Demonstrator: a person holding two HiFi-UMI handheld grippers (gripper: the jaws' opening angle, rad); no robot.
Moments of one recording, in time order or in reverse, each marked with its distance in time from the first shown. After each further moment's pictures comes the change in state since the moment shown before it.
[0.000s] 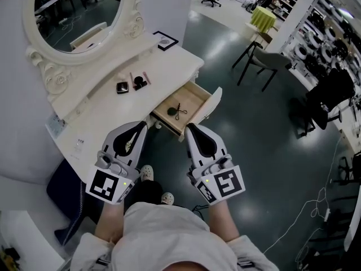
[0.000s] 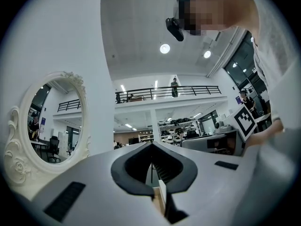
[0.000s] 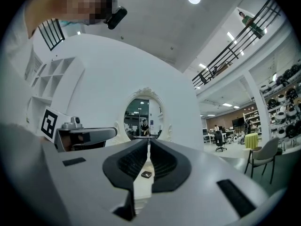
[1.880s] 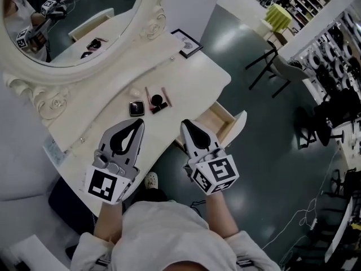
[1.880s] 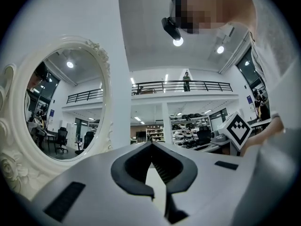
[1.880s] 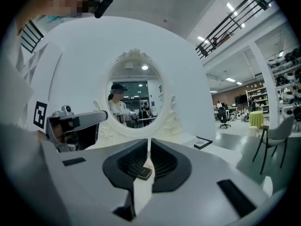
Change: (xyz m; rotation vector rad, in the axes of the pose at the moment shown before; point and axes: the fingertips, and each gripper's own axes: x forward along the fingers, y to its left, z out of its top) left arm 0.073 0.228 -0.094 -0.058 0.071 0.088; right arm 0.254 -0.036 -0.123 0.129 0.254 0.031
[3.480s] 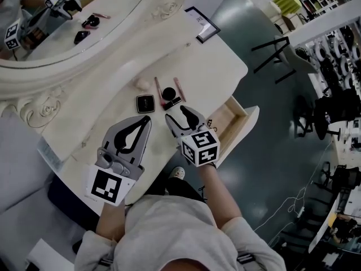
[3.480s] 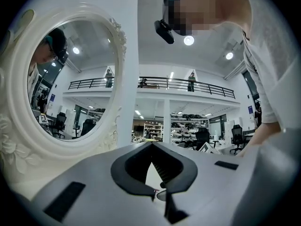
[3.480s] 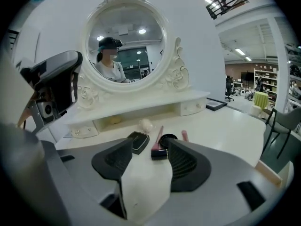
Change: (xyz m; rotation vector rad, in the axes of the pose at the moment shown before) left arm 0.013 0.066 -0.087 -0.087 0.159 -0.077; right arm 0.136 -0.015 -0.158 0.035 0.431 0.032
